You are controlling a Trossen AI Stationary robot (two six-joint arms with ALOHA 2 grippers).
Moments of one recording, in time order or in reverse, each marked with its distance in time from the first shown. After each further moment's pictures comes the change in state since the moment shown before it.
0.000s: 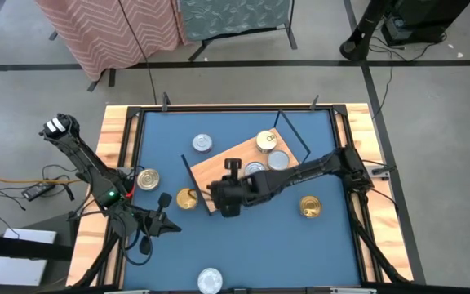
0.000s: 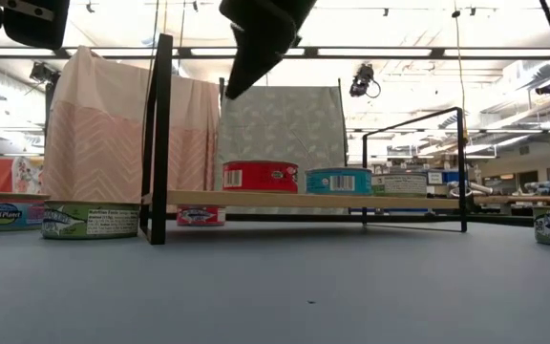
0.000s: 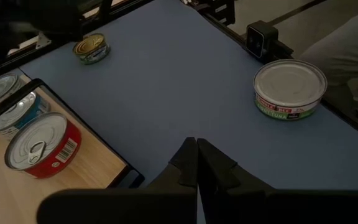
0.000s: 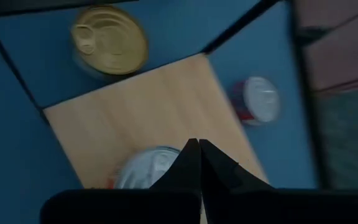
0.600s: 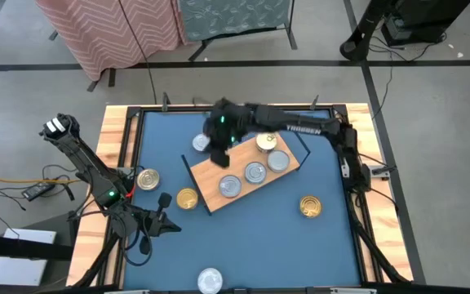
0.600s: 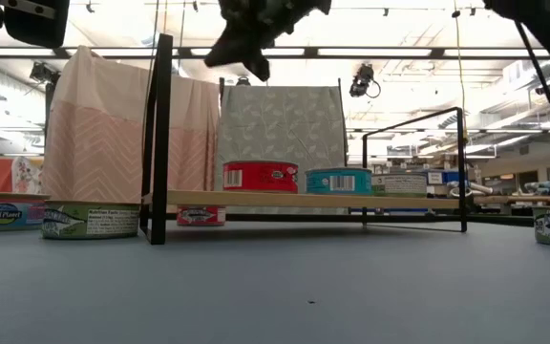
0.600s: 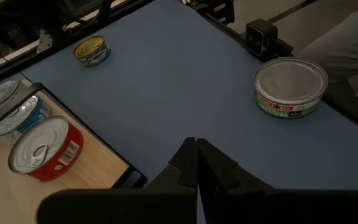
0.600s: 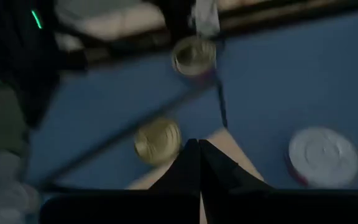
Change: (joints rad) left arm 0.000 0.000 0.000 0.000 0.000 0.026; right arm -0.419 -0.003 0.218 0.090 -0.876 0.088
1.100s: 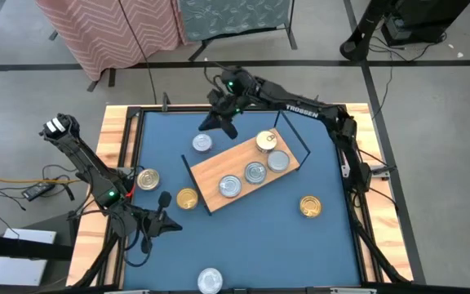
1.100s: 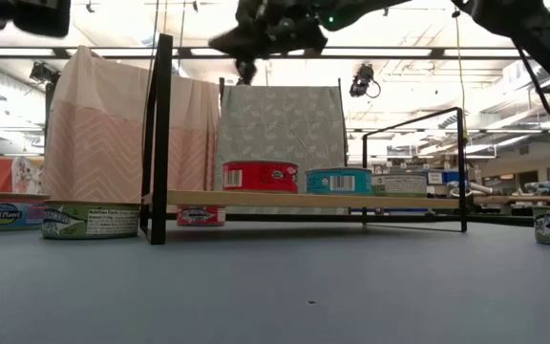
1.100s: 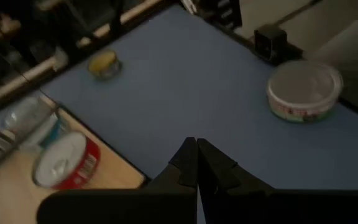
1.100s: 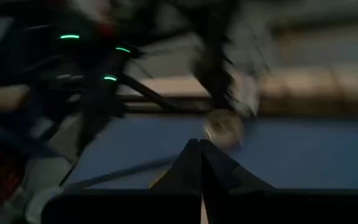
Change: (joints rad) left arm 0.002 0.000 0.000 0.048 -0.046 0.102; right arm -0.188 0.047 0.000 0.306 -0.528 -0.199
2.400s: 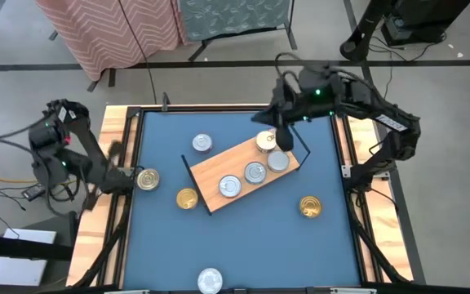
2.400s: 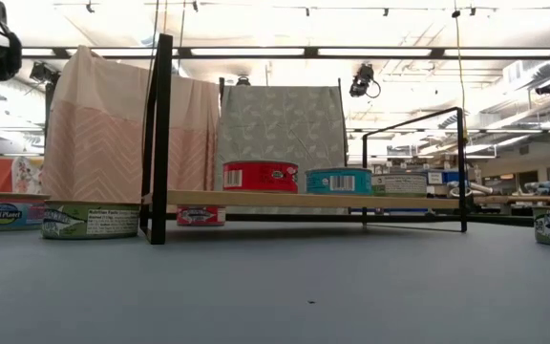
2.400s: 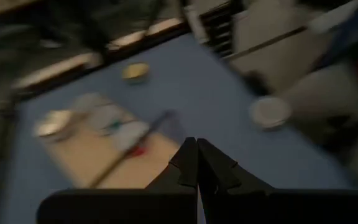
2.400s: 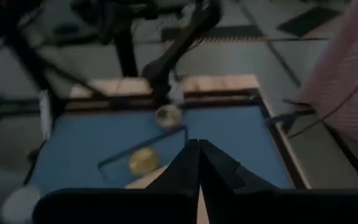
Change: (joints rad) left arm -0.232 -0.316 0.673 -1.108 -0.095 -0.348; right arm 0.287 -0.561 0.001 -0.577 0.807 0.071
